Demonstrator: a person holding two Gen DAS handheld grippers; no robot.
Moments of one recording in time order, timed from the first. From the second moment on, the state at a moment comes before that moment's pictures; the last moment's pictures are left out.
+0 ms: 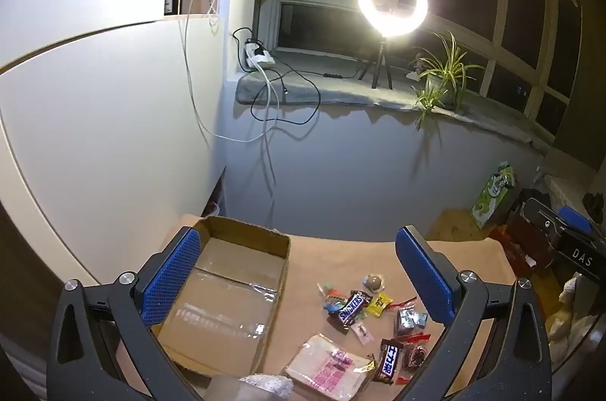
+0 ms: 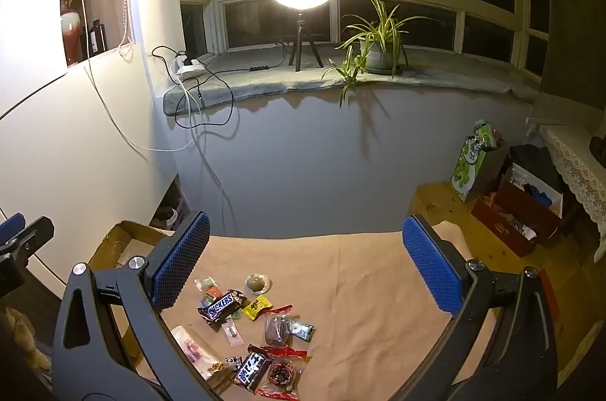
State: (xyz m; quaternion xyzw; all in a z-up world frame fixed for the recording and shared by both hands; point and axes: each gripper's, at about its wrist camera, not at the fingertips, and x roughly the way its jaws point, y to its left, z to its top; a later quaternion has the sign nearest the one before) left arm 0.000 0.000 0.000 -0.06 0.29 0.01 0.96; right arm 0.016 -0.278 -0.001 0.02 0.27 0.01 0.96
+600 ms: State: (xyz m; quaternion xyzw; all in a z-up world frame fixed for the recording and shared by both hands) left arm -0.004 0.007 0.000 -0.07 0.29 0.02 0.96; right arm 0.014 -0.277 0.003 0.01 0.27 0.01 0.96
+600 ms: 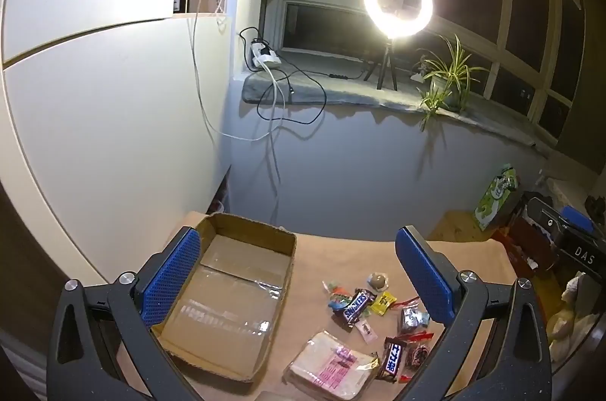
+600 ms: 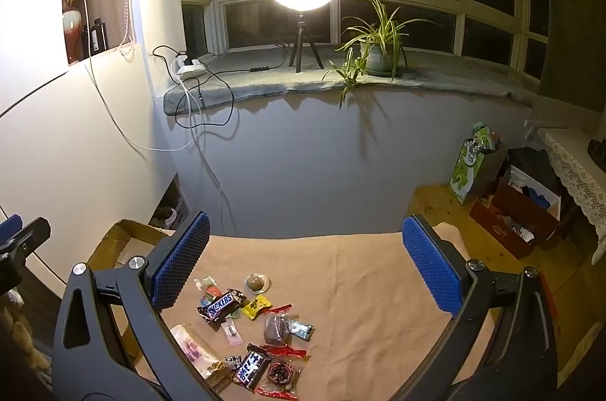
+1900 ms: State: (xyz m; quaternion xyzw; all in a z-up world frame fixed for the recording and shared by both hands) left arm -0.010 0.009 0.005 -0.06 0.28 0.03 0.96; right arm 0.007 -0.271 -0.003 0.01 0.28 0.01 0.96
